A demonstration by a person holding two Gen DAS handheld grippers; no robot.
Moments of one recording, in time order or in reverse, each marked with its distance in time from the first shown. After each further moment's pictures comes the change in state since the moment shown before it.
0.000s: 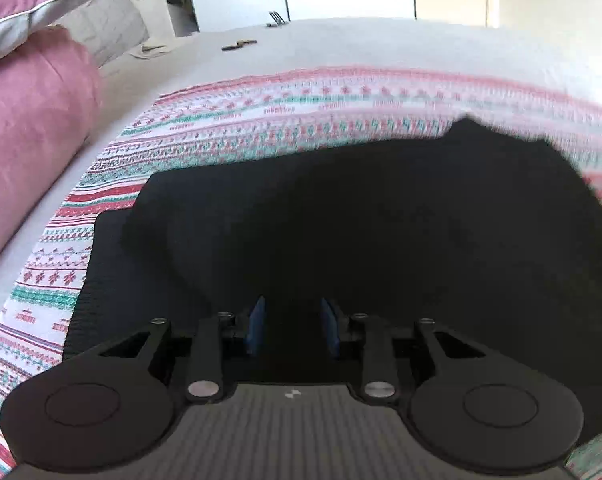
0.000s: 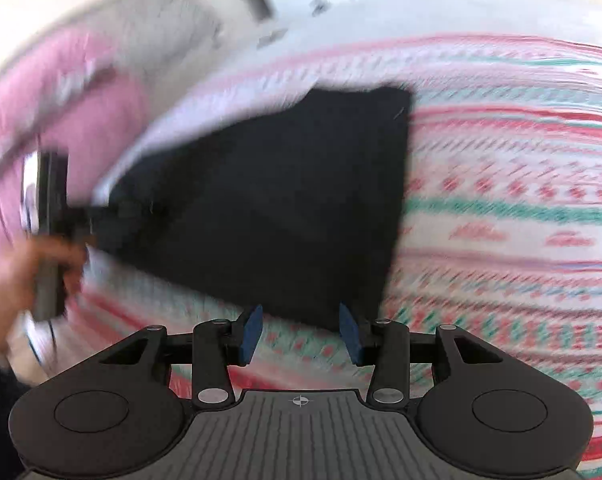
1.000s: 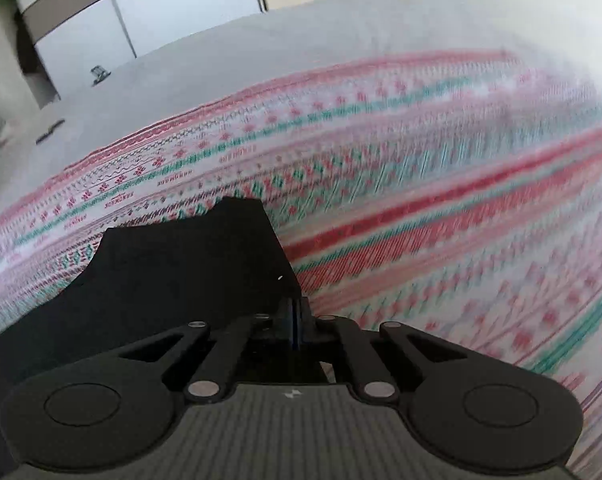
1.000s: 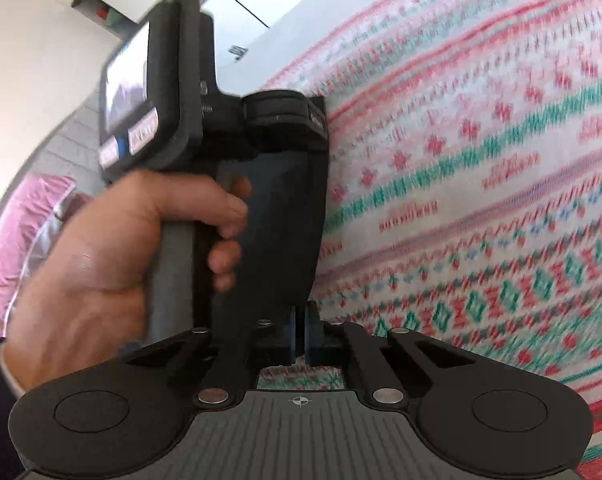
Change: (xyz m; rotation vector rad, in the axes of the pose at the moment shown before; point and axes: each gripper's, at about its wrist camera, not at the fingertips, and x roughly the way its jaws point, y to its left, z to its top) left arm 0.033 -0.279 0.084 0.281 0.000 -0.208; right arm 0.009 -0.067 0.001 0.373 -0.085 0.095
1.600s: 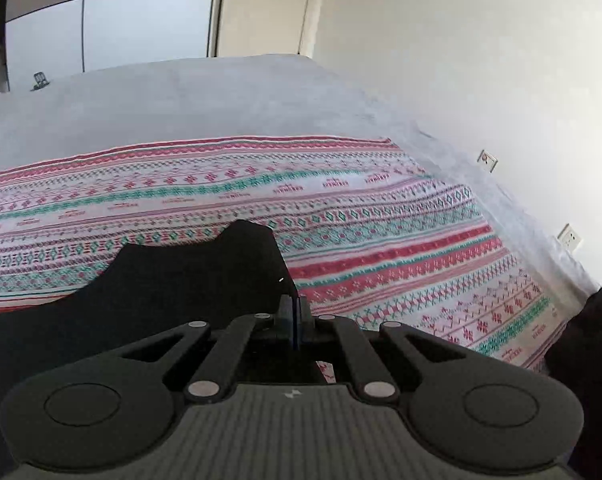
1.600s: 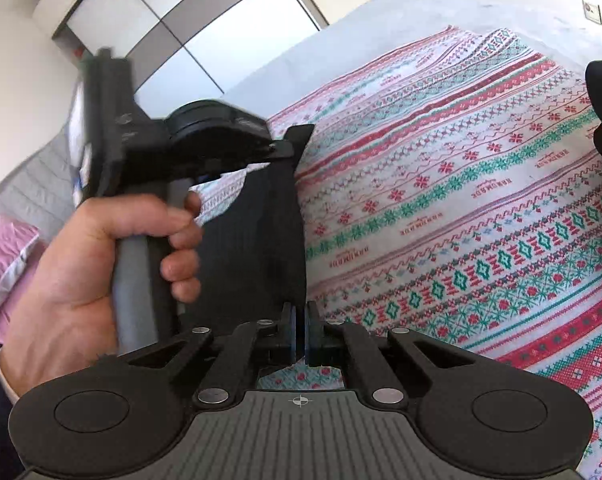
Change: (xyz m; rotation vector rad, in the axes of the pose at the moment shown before) left arm -0.048 -0.125 0.032 -0.122 -0.151 -0.264; right arm -0.146 -0.082 0.021 -0.052 -0.174 -0.186
